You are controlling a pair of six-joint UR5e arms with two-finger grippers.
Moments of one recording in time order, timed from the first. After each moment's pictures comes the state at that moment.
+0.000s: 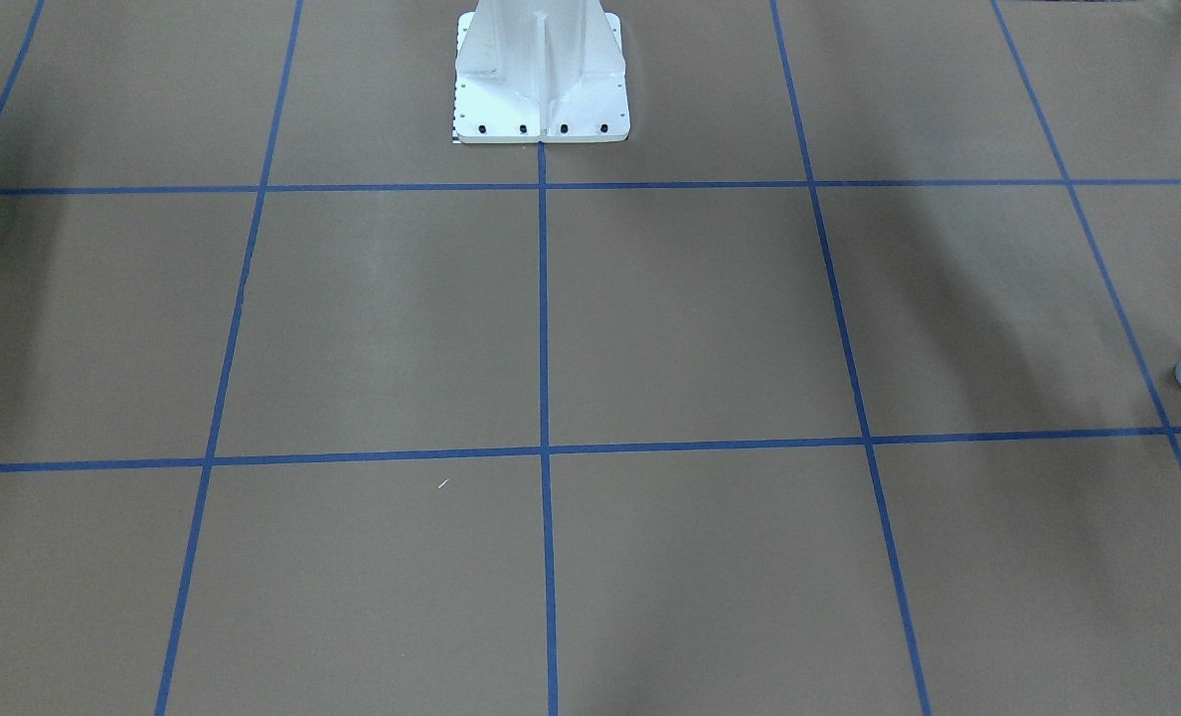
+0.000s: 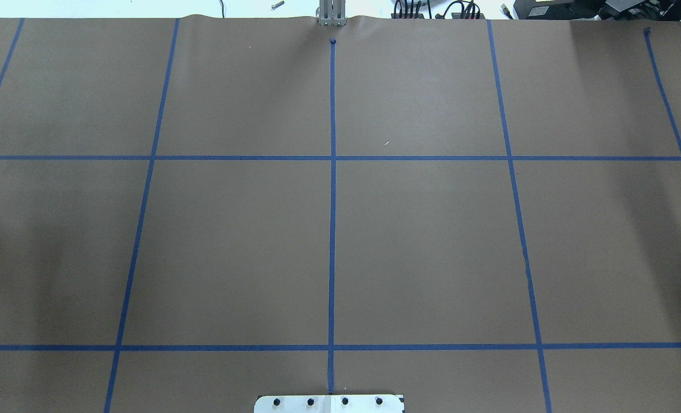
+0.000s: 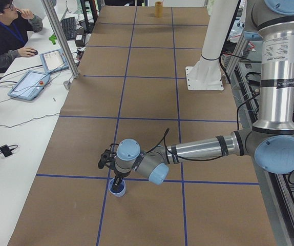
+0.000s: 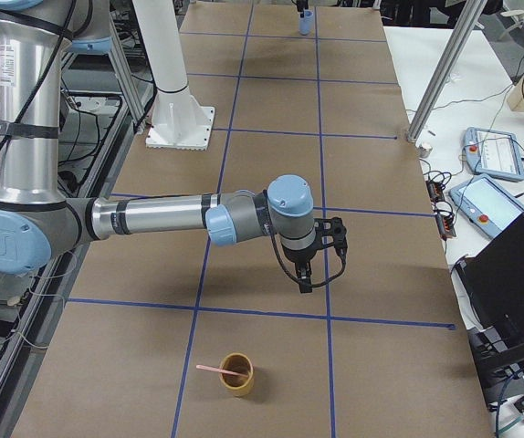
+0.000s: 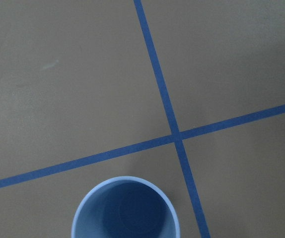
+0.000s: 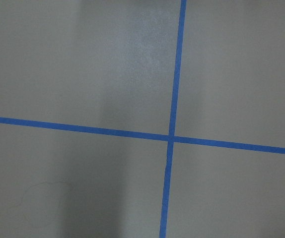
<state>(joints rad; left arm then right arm) -1.39 -1.54 -1.34 -2.32 -2.25 -0.16 1.54 -1.67 1.78 -1.38 2.30 0.13</state>
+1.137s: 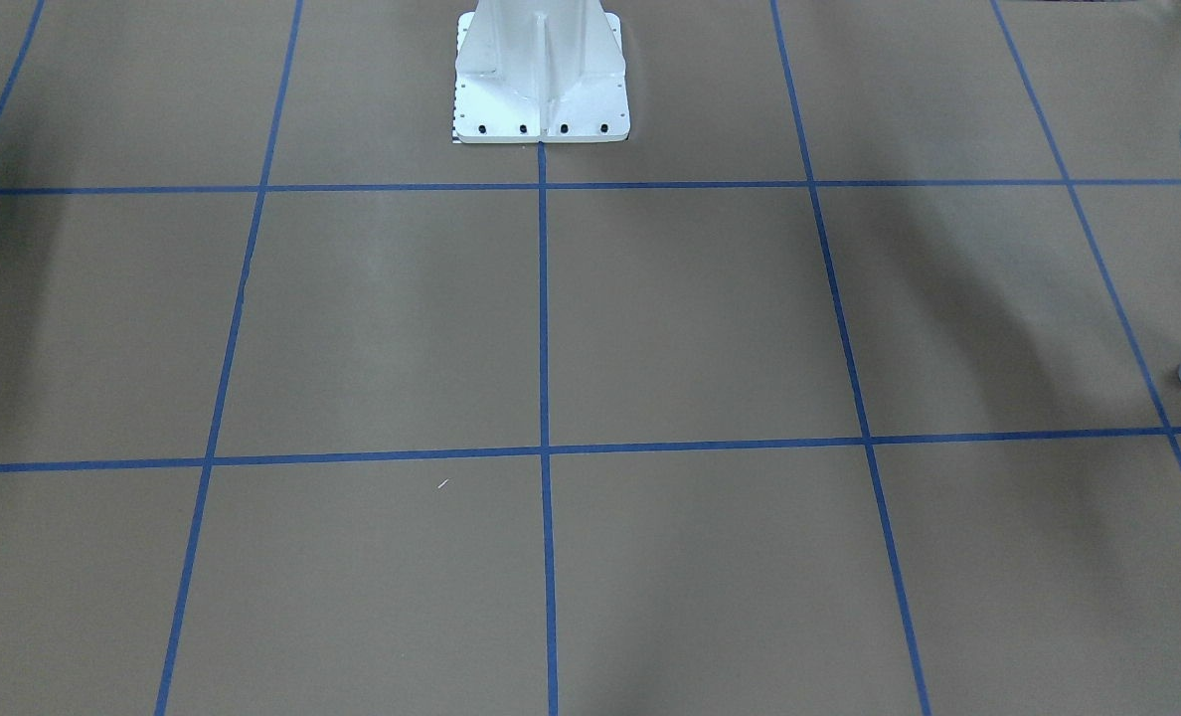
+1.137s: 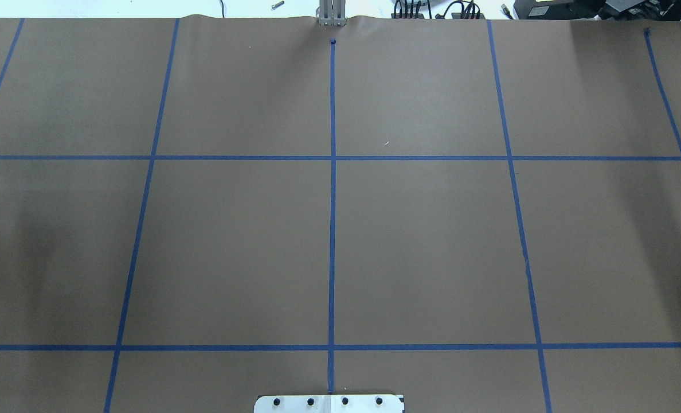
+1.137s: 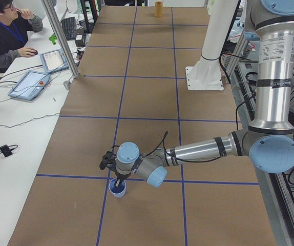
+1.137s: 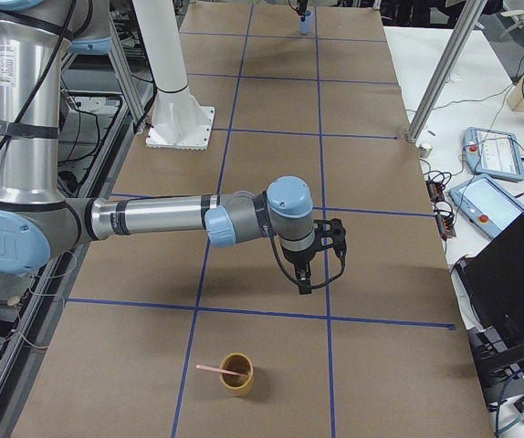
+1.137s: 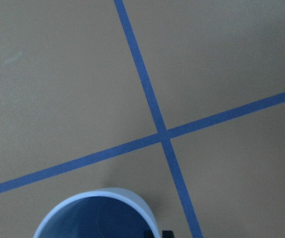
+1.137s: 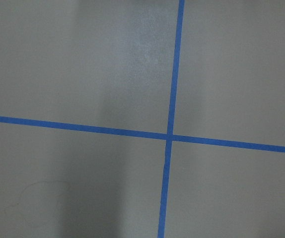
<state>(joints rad) -1.37 -1.53 -1.30 -2.37 -2.26 -0.15 1.54 -1.67 1.78 -1.37 2.30 0.13</state>
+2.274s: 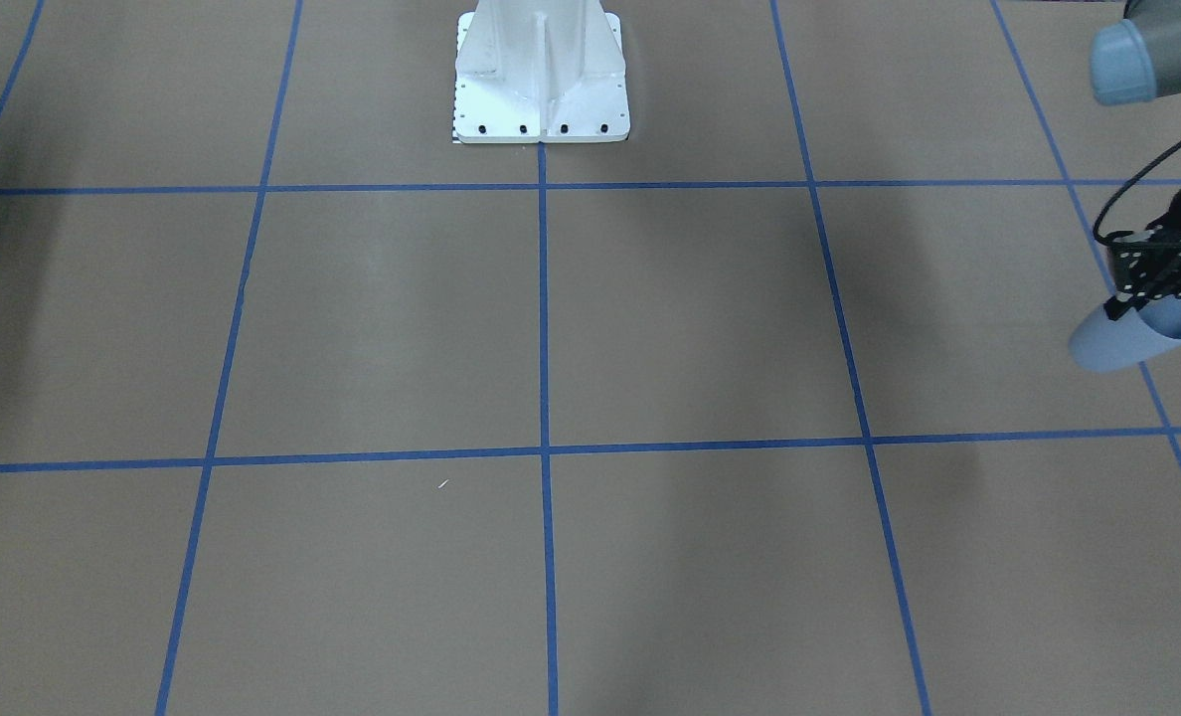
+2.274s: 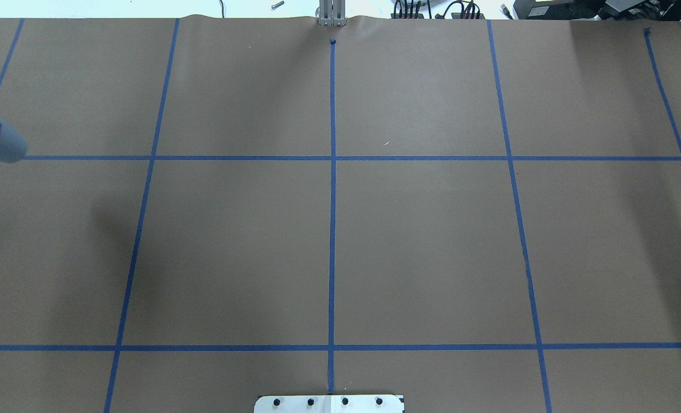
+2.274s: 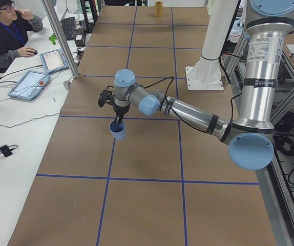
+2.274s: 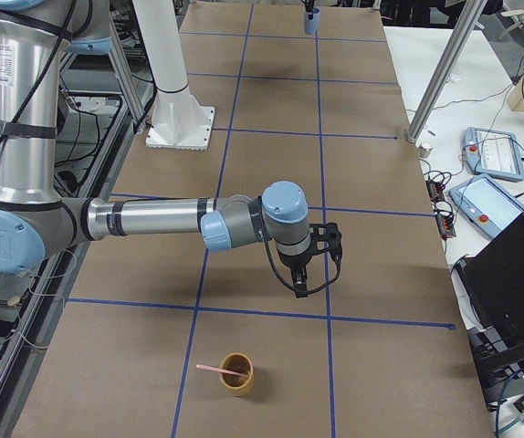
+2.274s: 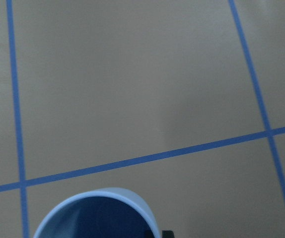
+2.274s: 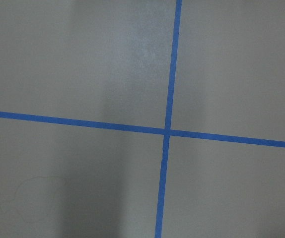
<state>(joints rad) -1.17 -1.69 -1.90 -1.77 -2.20 -0.58 1.54 -1.70 1.77 -1.35 2.30 0.13</state>
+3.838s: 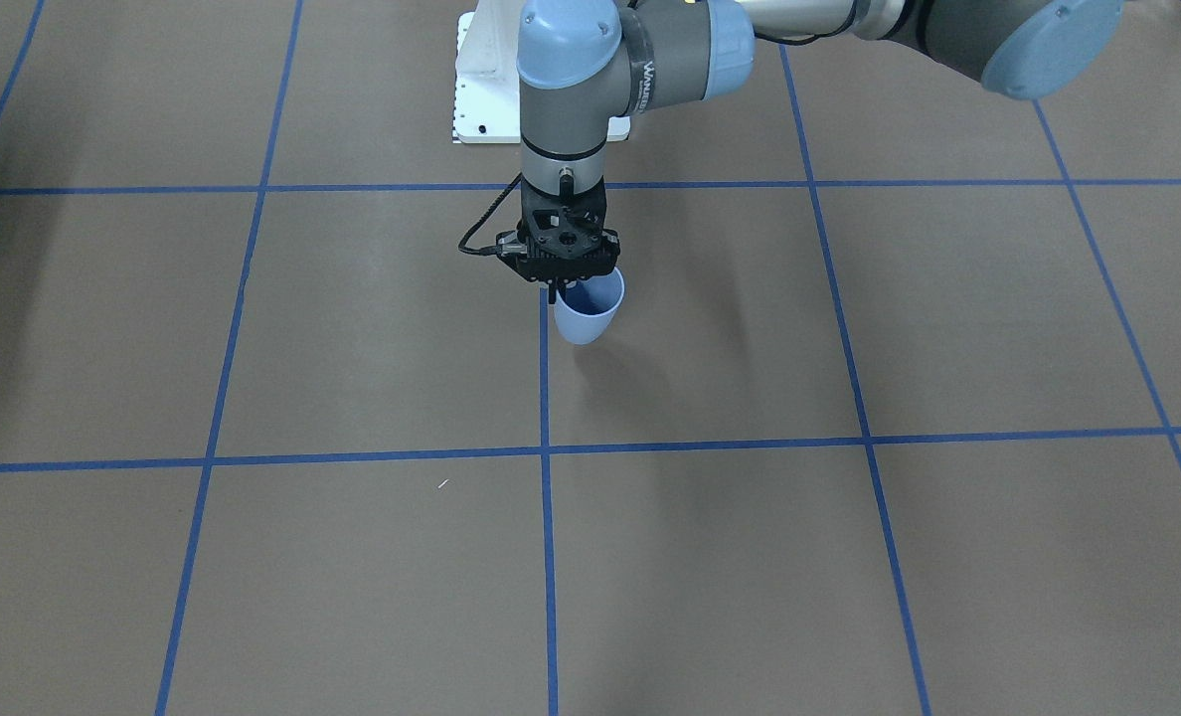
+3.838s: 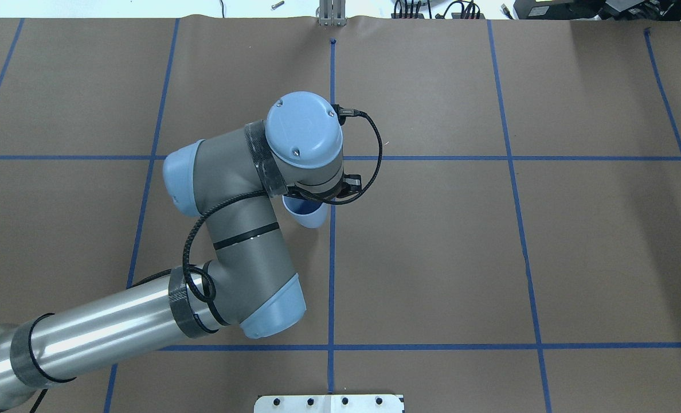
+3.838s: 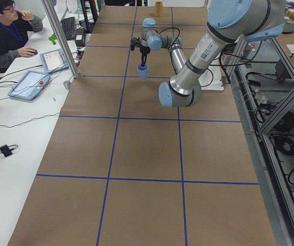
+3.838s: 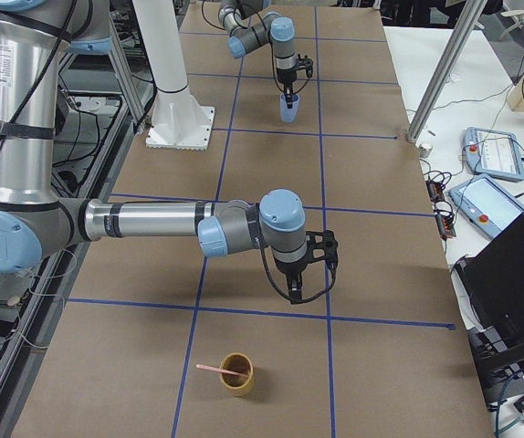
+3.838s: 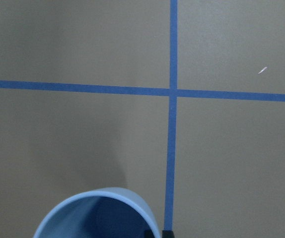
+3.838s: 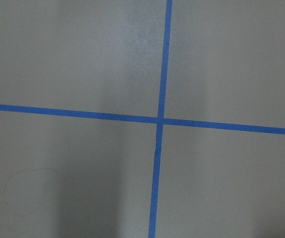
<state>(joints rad) -0.49 -2.46 -1.58 -1.52 -1.76 -1.27 1.54 -1.71 1.76 -1.35 2.30 0.13</state>
